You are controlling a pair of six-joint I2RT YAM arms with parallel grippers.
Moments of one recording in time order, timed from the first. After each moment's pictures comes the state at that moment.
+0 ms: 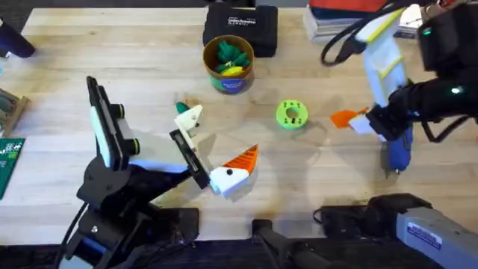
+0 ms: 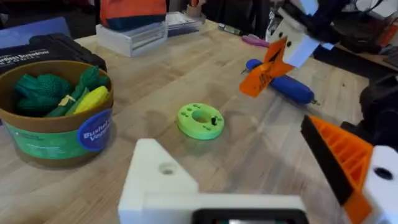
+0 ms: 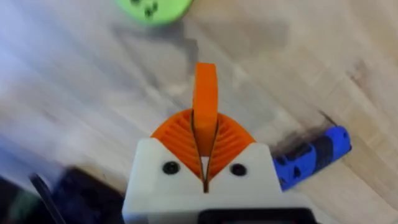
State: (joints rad) left arm -0.43 0.01 0.01 -0.06 0.58 -0.16; right arm 0.07 1.06 0.92 -1.14 -0.07 -0.64
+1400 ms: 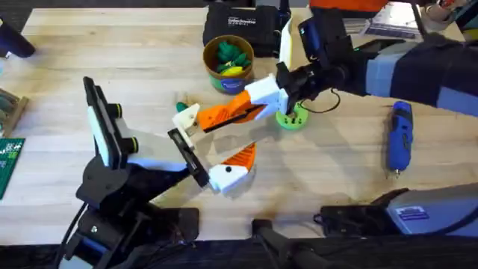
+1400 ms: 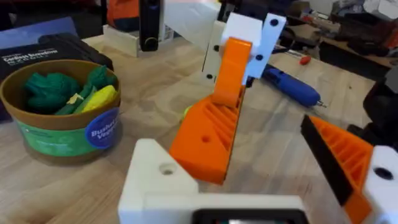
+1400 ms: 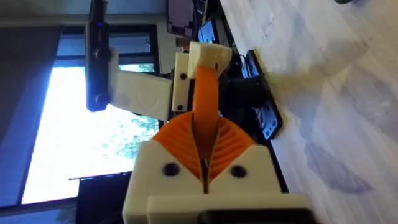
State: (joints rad) left arm -0.43 0.01 0.01 -0.06 0.56 -0.16; right arm 0.43 1.60 0.92 -0.29 -1.37 0.55
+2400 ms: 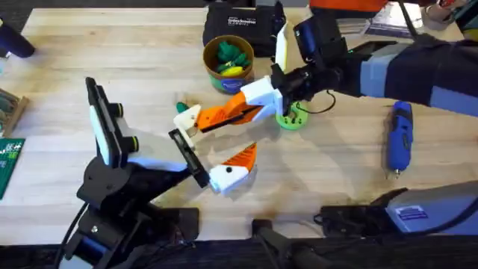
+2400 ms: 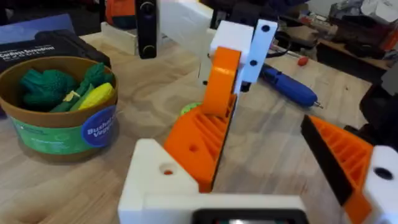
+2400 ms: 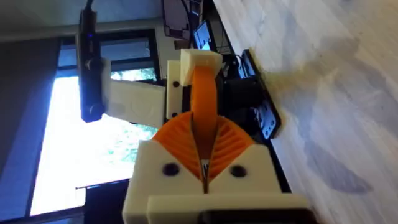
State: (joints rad) left arm -0.43 0.01 0.01 -0.06 0.56 -0.18; right arm 0.44 1.62 0.92 -0.27 -1.34 0.62
